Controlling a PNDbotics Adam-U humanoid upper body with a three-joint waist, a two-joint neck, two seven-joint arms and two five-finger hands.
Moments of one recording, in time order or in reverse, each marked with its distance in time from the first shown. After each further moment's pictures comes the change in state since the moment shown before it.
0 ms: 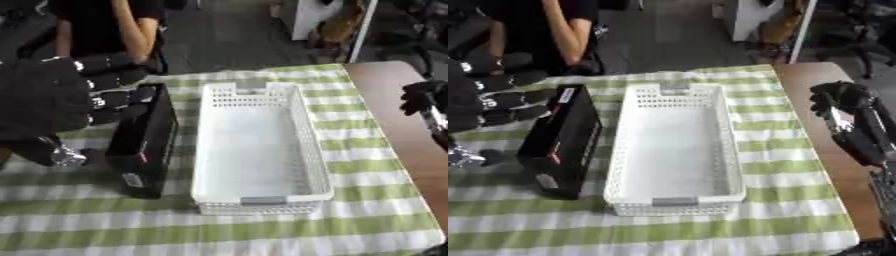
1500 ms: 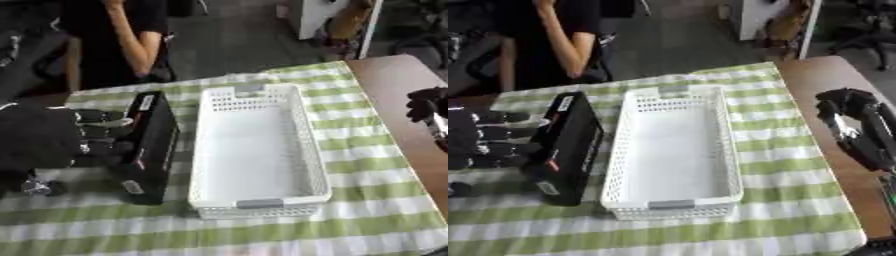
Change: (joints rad) left arm -0.002 0.034 -0.107 0.119 -0.143 -0.160 0.277; right arm 0.028 -0.044 -0.011 0.007 0.008 0.005 0.004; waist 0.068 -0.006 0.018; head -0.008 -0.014
